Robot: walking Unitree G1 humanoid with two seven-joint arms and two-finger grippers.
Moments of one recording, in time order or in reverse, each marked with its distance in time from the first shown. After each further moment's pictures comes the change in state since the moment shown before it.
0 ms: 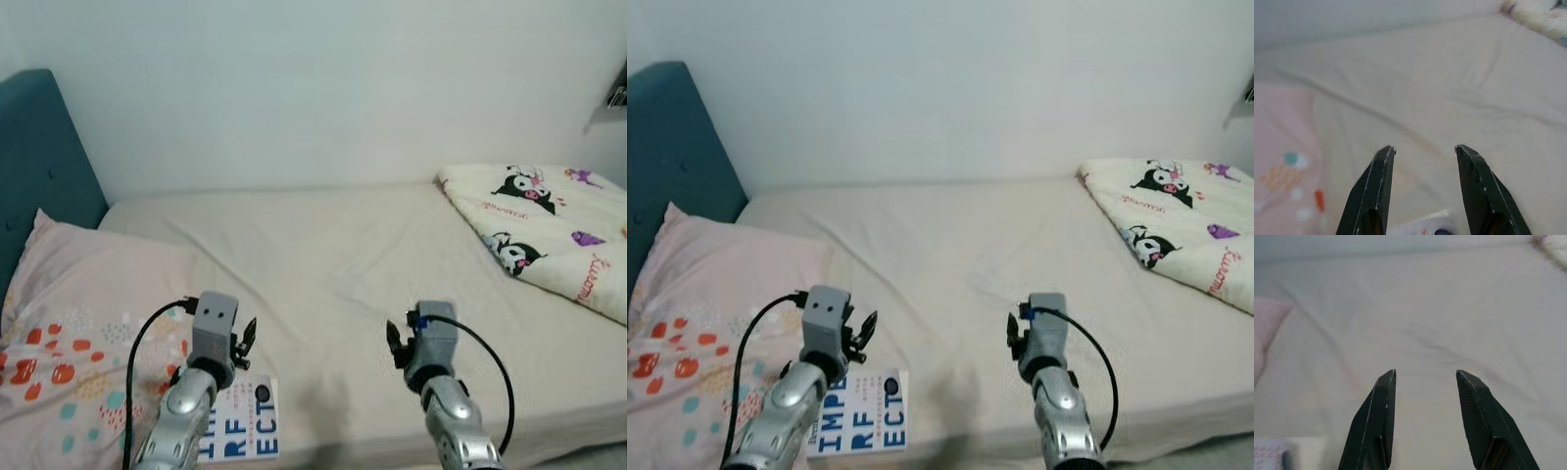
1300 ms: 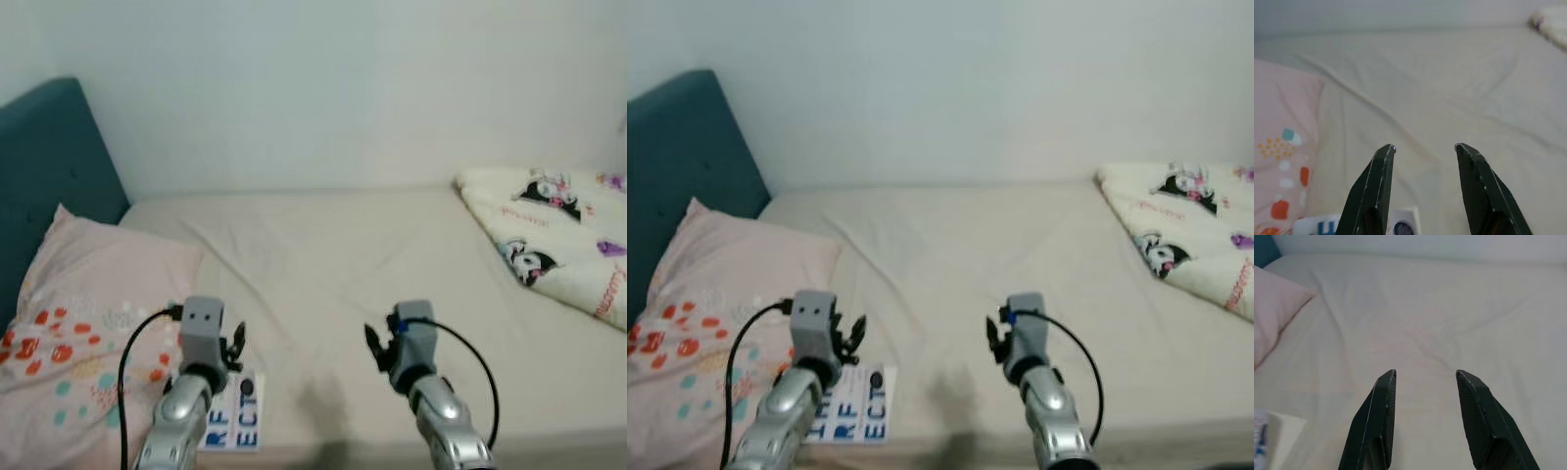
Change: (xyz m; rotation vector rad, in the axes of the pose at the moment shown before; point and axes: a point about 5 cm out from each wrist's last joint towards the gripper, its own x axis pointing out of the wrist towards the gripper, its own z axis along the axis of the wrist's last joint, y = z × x) left arm 0.004 -0.002 0.009 -0.071 -0.014 0.036; right arm 0.004 -0.008 0.009 -0.083 -0.012 0.050
